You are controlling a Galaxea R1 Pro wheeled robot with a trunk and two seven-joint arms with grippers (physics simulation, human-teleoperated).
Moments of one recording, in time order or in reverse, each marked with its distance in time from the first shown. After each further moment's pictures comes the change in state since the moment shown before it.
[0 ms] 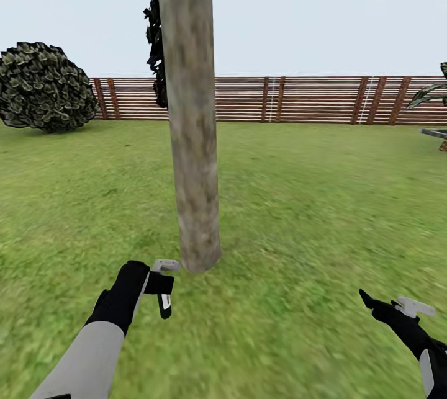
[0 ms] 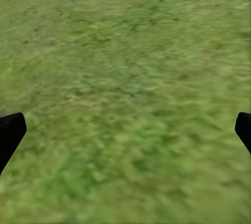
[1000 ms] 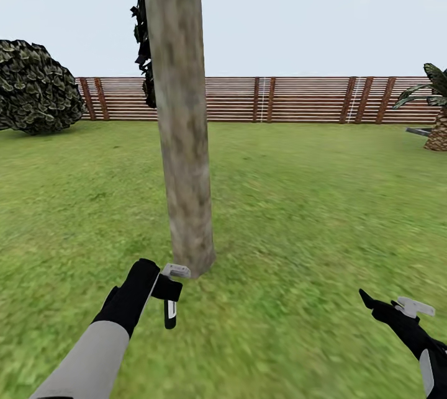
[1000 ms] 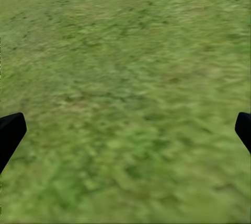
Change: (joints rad) left arm 0.000 0.003 -0.149 0.001 0.003 0.104 -0.060; right arm 0.000 0.000 0.000 0.000 0.000 0.002 0.000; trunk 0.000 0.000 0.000
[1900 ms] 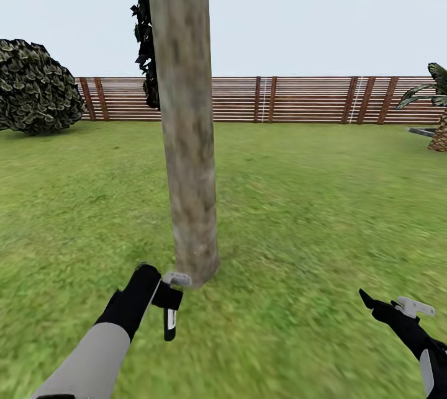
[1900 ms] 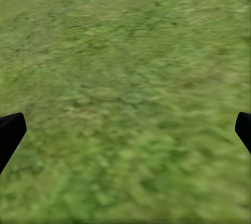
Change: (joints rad) left arm 0.000 0.000 -0.003 0.070 -0.002 0.000 0.000; right arm 0.000 0.000 0.000 0.000 0.000 0.000 0.000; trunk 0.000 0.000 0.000
